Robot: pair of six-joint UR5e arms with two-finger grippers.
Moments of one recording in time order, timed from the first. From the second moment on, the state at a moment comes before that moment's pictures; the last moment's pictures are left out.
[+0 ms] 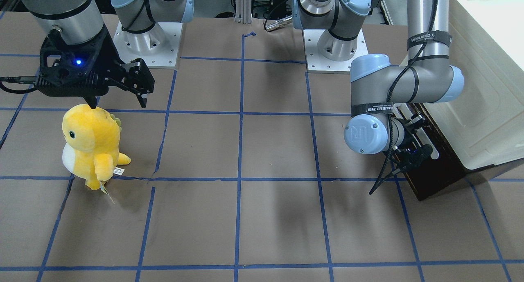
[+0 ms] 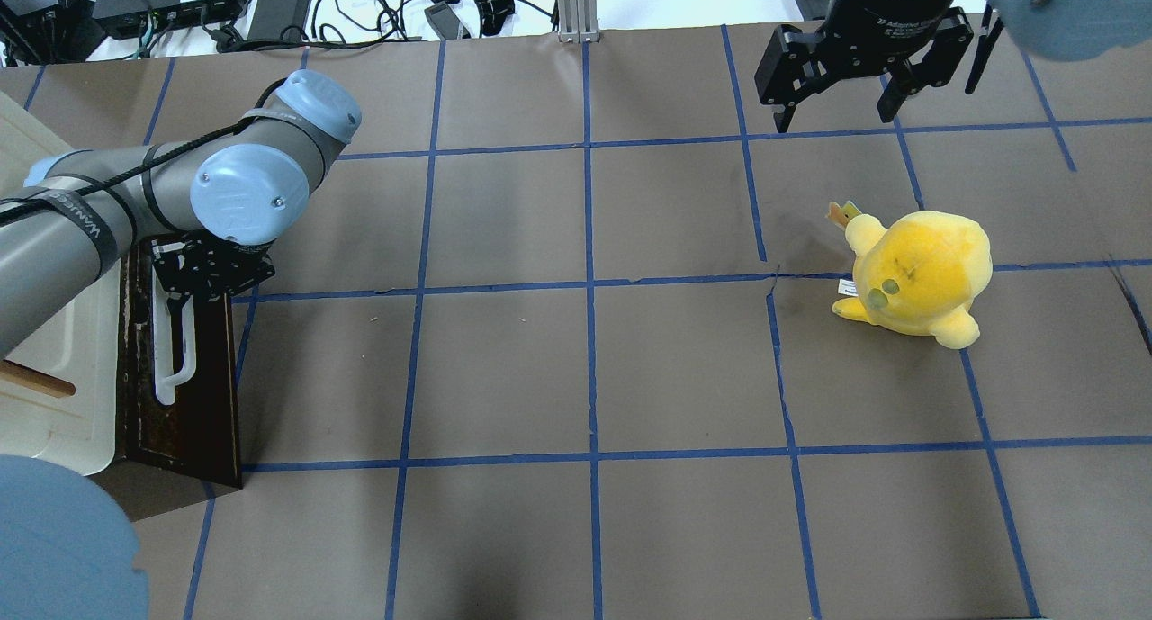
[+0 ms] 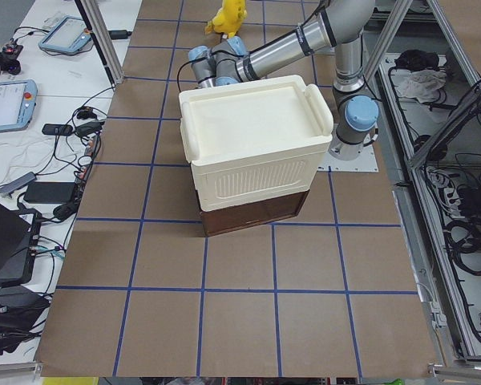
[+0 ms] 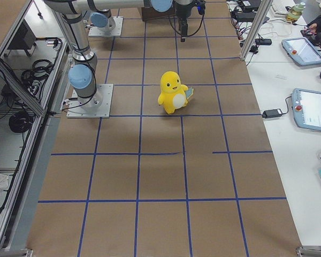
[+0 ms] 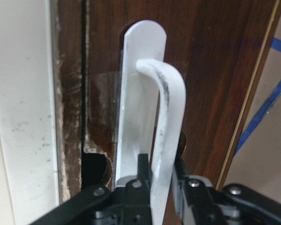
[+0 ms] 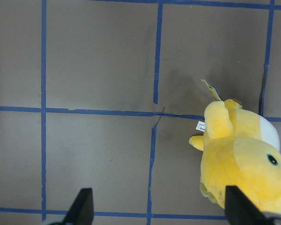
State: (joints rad) left arm -1.52 -1.93 -1.76 -1.54 2.40 -0.68; right arm 1.60 -1.48 1.44 -1.57 -1.58 -0.02
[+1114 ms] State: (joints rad) left arm -1.53 -1.95 -1.73 -1.55 2.39 -0.69; right arm 1.60 -1.48 1.44 -1.57 -1.58 -0.02
